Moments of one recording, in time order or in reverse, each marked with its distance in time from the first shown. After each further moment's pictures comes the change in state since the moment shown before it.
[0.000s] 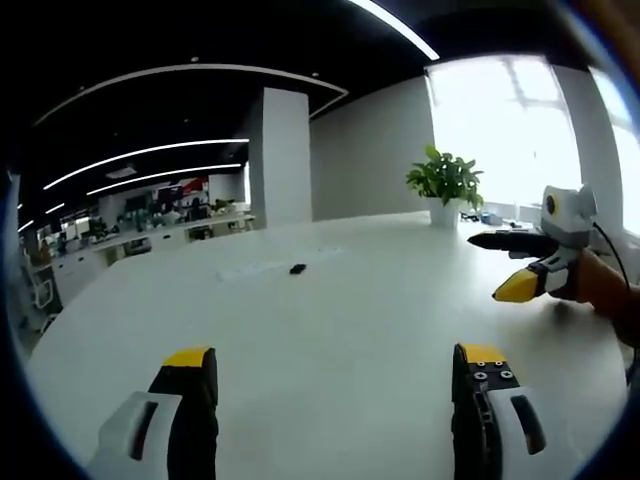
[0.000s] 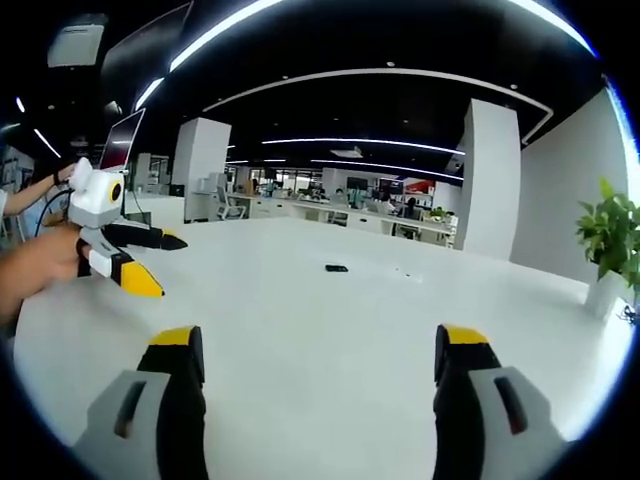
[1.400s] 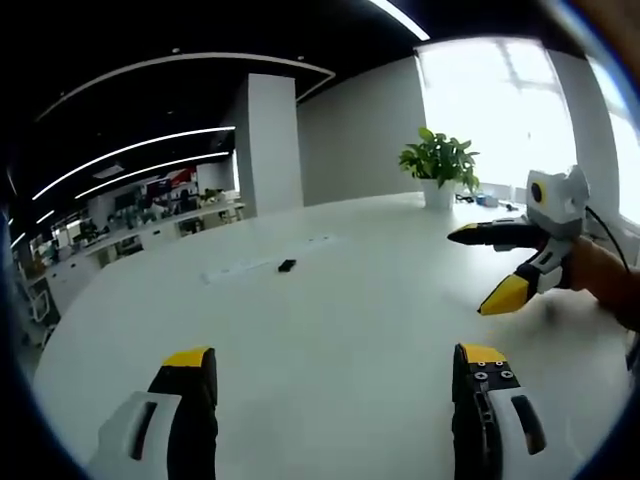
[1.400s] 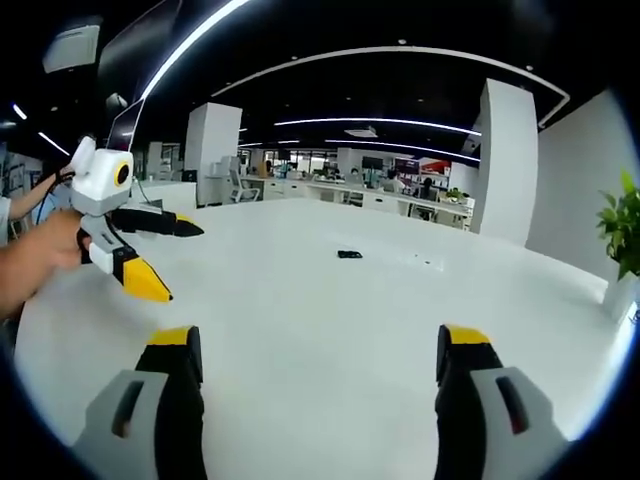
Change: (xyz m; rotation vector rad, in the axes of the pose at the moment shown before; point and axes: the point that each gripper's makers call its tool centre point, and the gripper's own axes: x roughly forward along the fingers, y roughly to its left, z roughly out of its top) left arm 0.032 0.004 0.008 0.047 0.084 -0.027; right arm 0.031 -0.002 -0.009 0.018 0.085 0.070
